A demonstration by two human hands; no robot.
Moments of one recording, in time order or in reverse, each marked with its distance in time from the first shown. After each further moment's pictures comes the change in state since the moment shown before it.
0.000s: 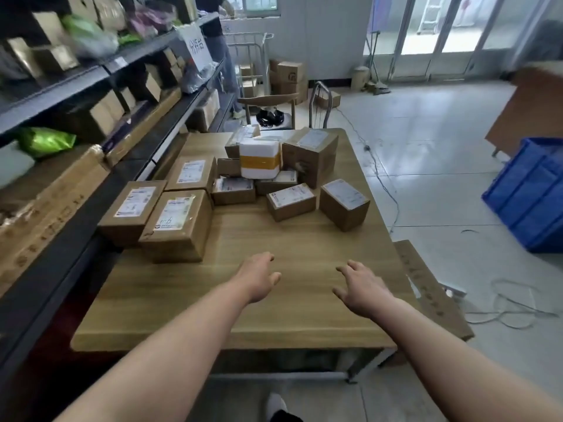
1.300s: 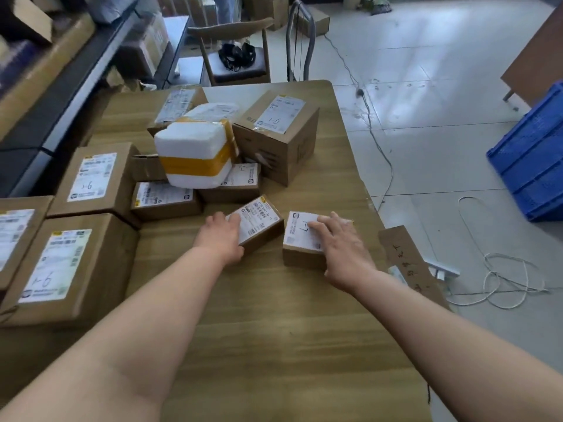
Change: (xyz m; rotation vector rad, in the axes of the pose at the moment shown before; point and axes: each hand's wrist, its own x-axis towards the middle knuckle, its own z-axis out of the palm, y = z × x) left_hand 0.269 0.037 -0.026 0.478 0.010 -0.047; right_hand 0.226 0.061 -0.055 -0.013 0.137 -0.165
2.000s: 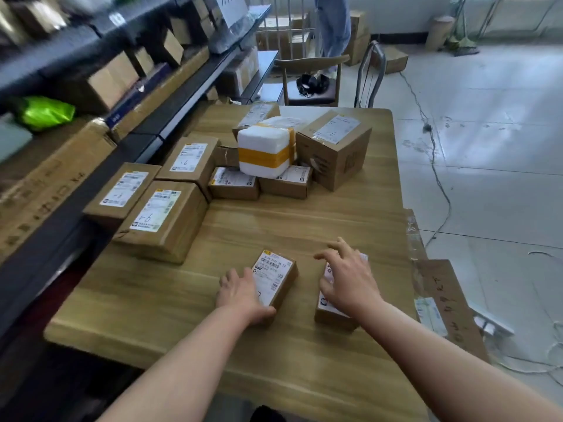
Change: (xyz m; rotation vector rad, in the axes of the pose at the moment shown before) left_hand -0.178 0.021 0.061 -0.276 -0.113 -0.410; right_hand -0.082 -0.037 0.007 0.201 0.022 -0.187
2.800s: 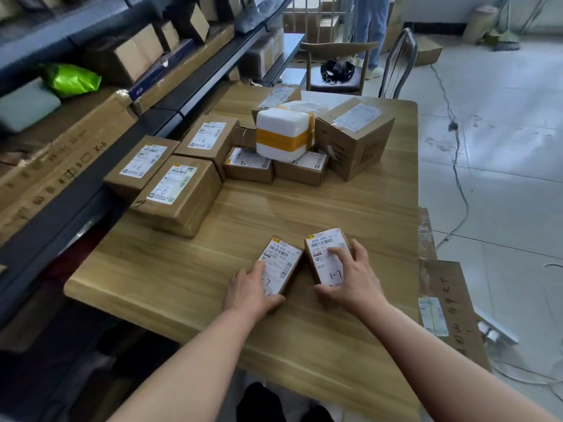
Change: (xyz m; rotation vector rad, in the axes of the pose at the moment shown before) left_hand -0.021 -0.006 0.036 -0.310 0.091 -0.037; right_hand -0.015 0.009 0.015 0.135 -0.121 0.164
